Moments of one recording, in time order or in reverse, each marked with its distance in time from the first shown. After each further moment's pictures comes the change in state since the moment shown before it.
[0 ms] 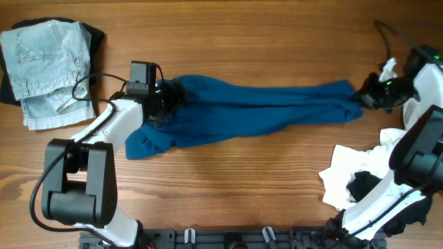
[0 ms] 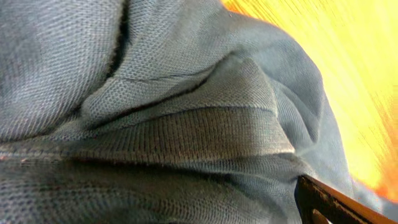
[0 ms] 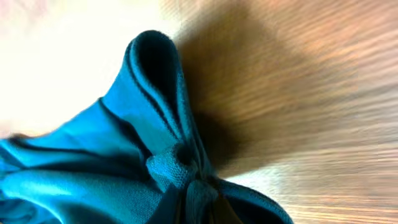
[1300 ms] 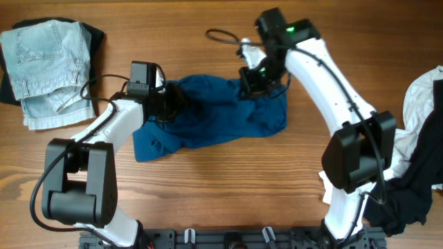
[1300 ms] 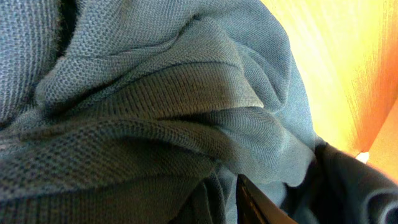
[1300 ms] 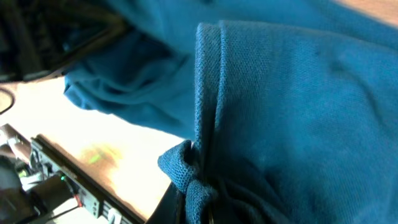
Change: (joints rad) left arm -0.002 0.000 -0.003 0.016 0.179 -0.004; right arm 0.852 -0.002 0.303 -0.222 0.000 -0.013
